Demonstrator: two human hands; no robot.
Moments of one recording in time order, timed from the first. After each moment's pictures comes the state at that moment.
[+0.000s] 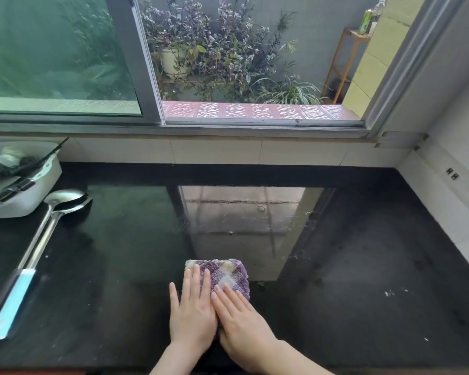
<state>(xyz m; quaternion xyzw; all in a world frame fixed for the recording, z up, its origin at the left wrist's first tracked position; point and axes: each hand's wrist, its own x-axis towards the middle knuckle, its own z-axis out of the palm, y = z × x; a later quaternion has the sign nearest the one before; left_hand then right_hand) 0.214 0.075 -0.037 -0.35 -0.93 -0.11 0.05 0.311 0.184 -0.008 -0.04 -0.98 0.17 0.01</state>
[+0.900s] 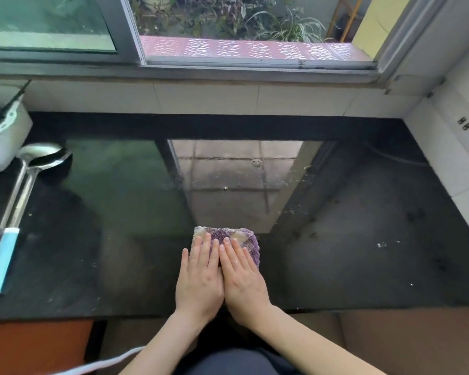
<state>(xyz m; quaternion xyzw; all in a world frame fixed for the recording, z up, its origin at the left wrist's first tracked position) 0.249 0.076 -0.026 -0.41 -0.91 -0.11 -0.01 0.323 0.173 -0.028 -0.13 -0.97 0.18 0.09</state>
